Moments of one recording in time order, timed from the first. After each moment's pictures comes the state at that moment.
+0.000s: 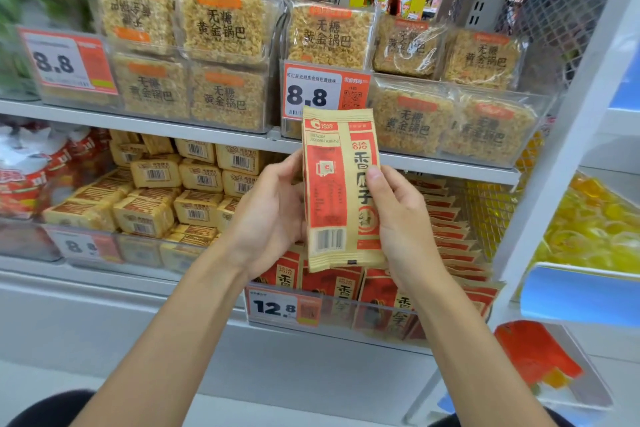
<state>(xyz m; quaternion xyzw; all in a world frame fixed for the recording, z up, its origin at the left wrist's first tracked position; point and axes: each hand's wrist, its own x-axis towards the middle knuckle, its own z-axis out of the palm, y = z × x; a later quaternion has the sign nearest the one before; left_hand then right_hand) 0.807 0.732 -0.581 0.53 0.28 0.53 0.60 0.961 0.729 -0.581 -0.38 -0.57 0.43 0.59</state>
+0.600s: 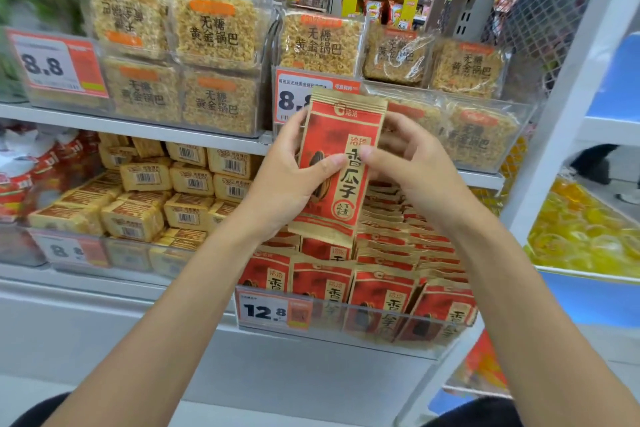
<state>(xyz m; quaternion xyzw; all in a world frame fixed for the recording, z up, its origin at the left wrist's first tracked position) 0.823 0.759 -0.556 0.63 0.33 0.58 0.39 0.999 0.754 -0.525 -0.37 -0.72 0.33 0.49</state>
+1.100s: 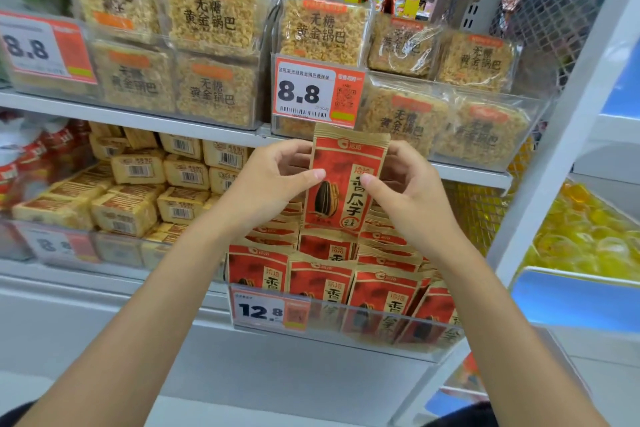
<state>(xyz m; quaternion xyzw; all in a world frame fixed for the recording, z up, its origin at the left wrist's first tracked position) 0.801 0.771 -0.572 0.67 0.40 0.51 0.37 1.001 0.762 -0.569 -0.41 -0.74 0.21 0.50</state>
